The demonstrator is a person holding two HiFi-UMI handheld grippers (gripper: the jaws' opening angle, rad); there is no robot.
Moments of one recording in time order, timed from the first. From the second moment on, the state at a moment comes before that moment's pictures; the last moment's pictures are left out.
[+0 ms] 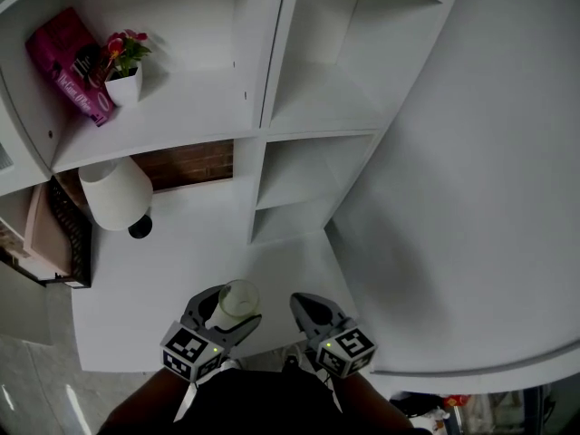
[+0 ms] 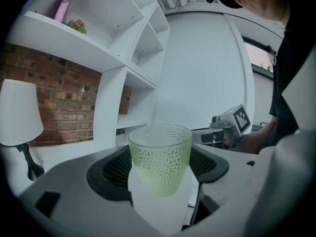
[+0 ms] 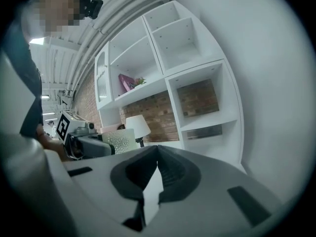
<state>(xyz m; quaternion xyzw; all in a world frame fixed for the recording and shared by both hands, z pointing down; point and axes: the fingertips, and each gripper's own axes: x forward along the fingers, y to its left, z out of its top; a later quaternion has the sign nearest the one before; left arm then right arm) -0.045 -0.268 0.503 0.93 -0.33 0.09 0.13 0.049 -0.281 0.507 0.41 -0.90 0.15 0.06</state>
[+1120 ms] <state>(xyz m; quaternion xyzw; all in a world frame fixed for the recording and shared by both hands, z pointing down) 0.070 -0.439 0.488 0.90 -0.43 0.11 0.05 0.134 -0.335 0.492 0.37 -0.92 0.14 0.04</state>
